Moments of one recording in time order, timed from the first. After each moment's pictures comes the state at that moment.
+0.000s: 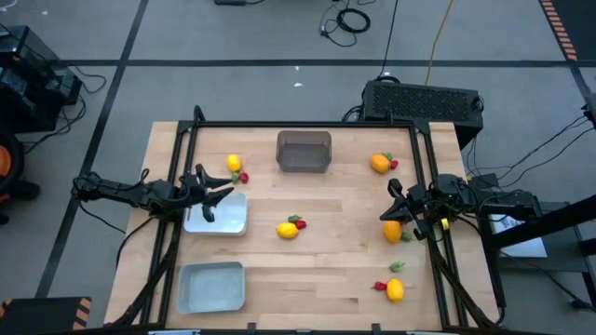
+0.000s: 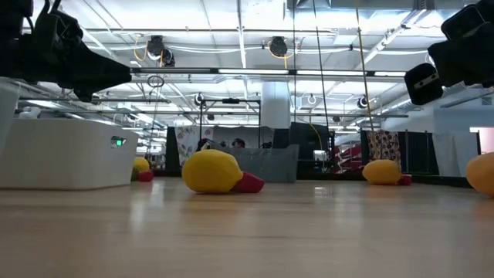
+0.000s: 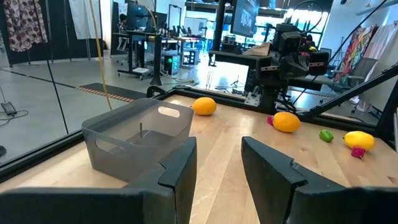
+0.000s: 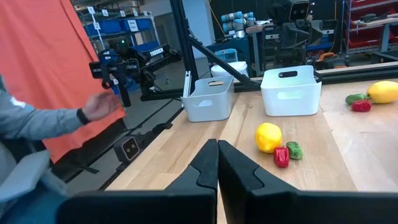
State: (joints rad) left arm -0.20 0.07 0.00 0.07 -0.48 -0.12; right arm -0.05 0.02 0.05 -0.03 -0.42 0.21
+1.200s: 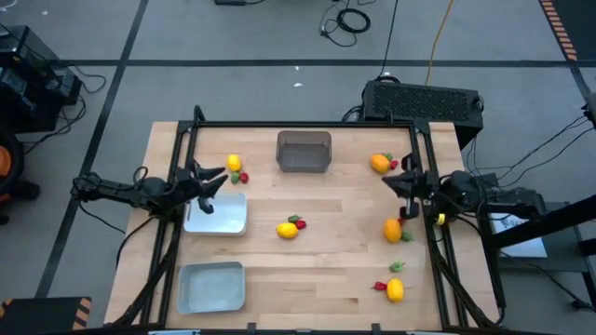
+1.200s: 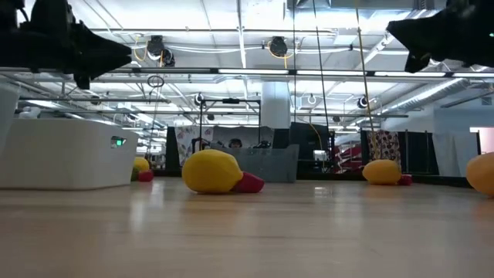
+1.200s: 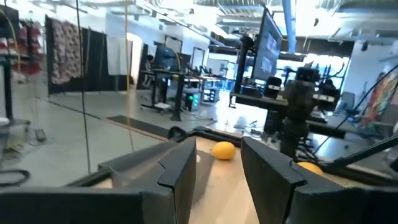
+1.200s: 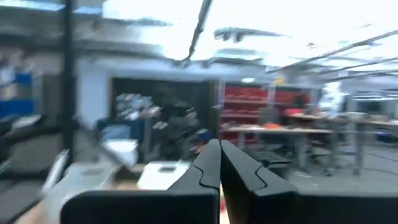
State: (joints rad) left arm -0.19 0.08 0.00 0.29 -0.60 -0.02; right arm -0.05 0.12 0.05 0.41 0.10 -0.03
